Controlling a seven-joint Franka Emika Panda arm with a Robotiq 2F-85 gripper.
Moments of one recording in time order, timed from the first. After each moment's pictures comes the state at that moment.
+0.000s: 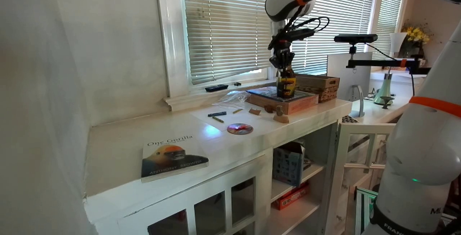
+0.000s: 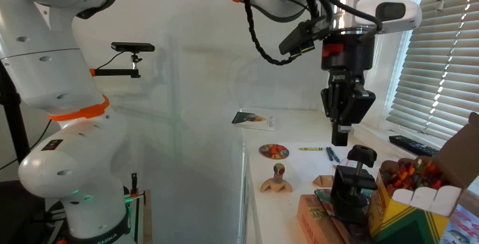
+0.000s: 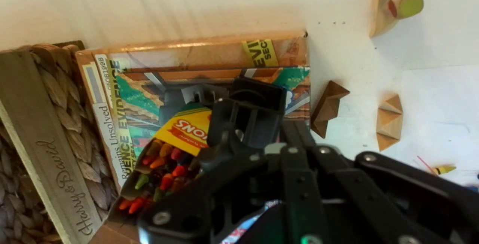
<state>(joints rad) -0.24 -0.25 -0.25 -1.96 -0.24 1.76 0.00</state>
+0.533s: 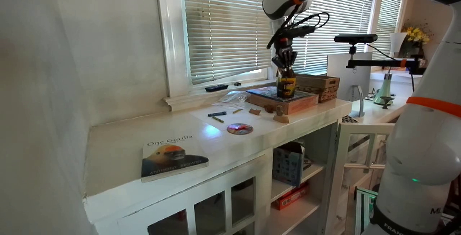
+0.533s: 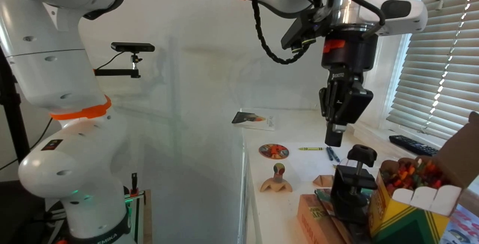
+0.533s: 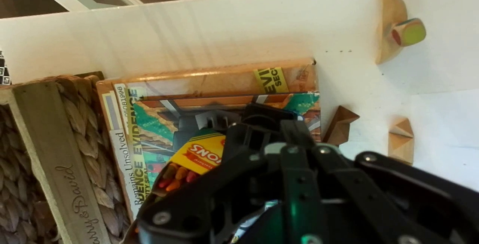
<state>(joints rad) -0.24 -0.21 -0.25 -1.89 -0.26 1.64 0.01</state>
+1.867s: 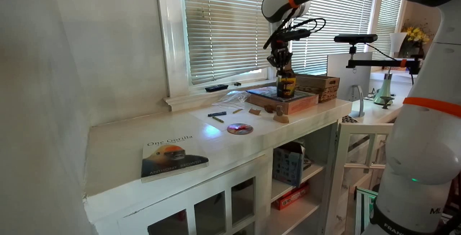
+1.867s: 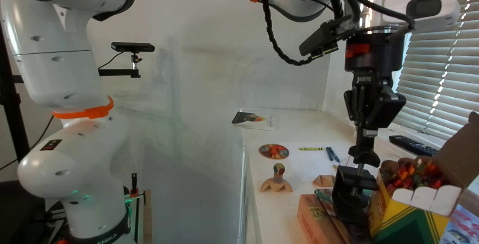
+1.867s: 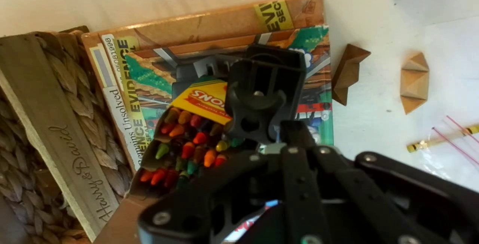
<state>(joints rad) -0.25 -0.15 -0.27 -1.86 -0.22 1.78 0.03</state>
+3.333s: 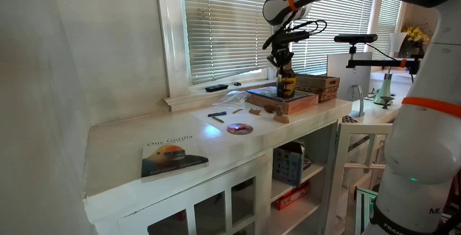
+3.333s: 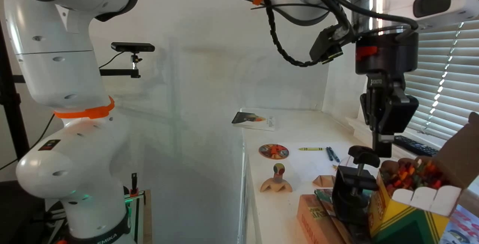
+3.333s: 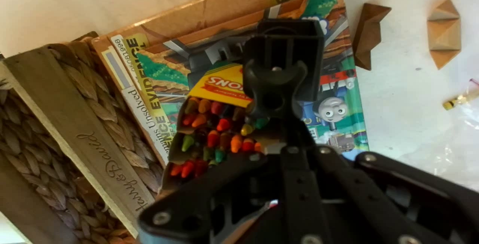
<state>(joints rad) -0.28 -0.14 -0.27 -1.86 -0.24 1.85 0.17</state>
